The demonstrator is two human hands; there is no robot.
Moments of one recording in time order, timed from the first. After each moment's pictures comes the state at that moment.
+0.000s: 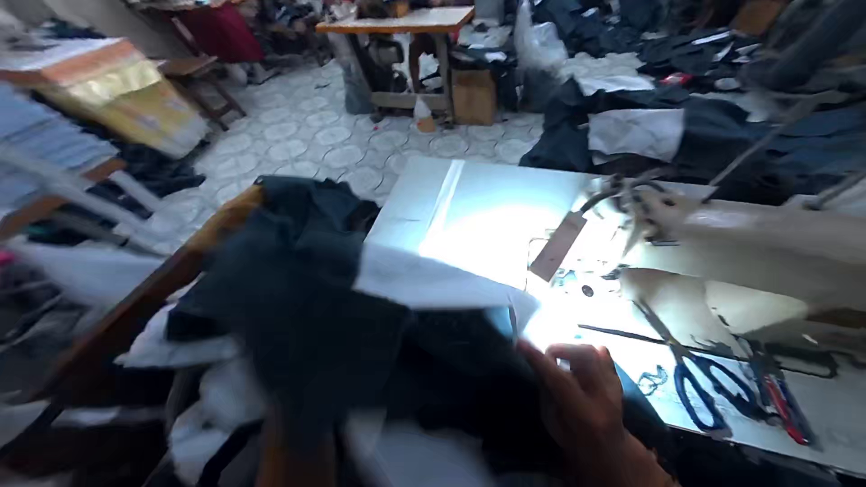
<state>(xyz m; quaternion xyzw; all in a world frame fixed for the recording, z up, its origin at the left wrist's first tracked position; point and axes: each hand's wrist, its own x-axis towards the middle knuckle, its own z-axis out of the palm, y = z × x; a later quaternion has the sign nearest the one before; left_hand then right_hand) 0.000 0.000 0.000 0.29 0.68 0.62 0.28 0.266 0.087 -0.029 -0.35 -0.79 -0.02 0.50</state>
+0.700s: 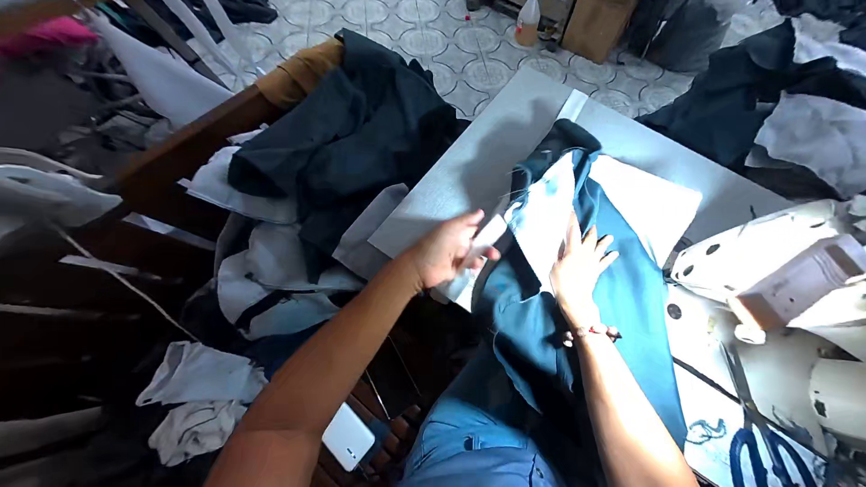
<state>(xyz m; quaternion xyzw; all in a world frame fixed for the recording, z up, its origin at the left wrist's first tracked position) -0.034 0.113 -0.044 0.29 0.58 0.46 0.60 0.161 0.212 -0.113 -0.56 -0.80 0.14 0.17</state>
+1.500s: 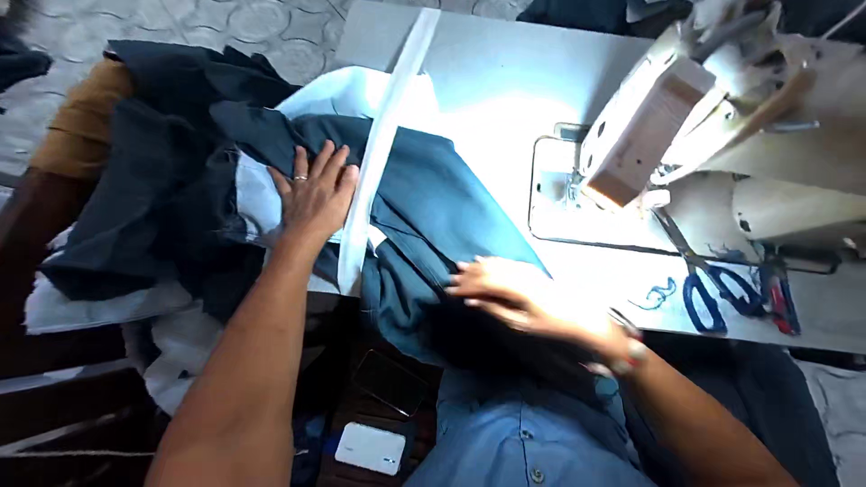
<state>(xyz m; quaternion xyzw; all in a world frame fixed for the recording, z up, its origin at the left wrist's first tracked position) -0.112 0.189 -0.102 0.65 0.74 0.13 0.11 0.234 0.132 -0.082 -0.21 -0.87 0.37 0.25</state>
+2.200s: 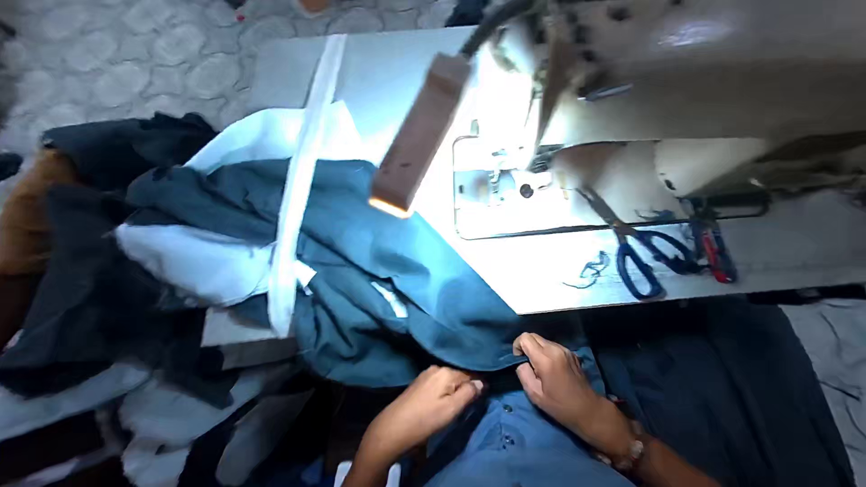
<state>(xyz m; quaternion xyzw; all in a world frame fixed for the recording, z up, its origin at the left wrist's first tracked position) 0.110 0.022 -0.084 0.65 0.48 0.02 0.59 0.339 0.001 -0.128 -0.53 -0.77 0.24 0.26</state>
